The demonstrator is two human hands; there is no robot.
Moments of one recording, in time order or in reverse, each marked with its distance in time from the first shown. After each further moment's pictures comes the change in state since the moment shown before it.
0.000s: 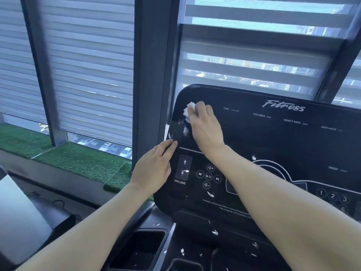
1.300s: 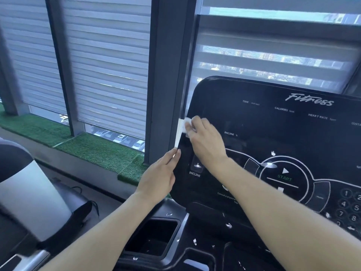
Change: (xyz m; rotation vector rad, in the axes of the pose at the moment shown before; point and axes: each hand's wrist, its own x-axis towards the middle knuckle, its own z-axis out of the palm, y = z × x) left_hand -0.044 -0.005 0.002 -0.196 -0.155 -0.156; right_hand -0.039 -0.042 0.005 0.062 -0.062 -0.209
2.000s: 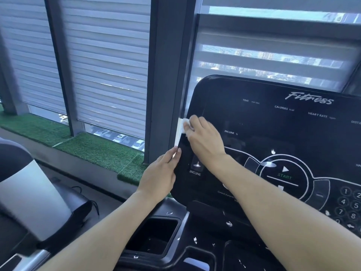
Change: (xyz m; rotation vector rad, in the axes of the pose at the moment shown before) left_hand 0.000 0.002 0.000 0.052 0.009 0.012; right_hand 0.004 -0.003 -0.007 -0.013 0.007 0.006
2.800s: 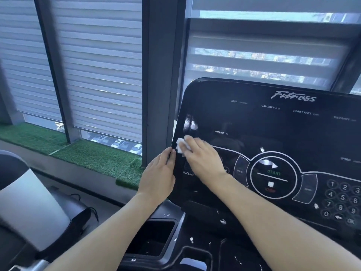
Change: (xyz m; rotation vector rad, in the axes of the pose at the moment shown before) left_hand 0.005 0.018 -0.002 0.142 -0.011 -0.025; right_hand -0.051 -0.001 0.003 0.092 -0.018 -0.046
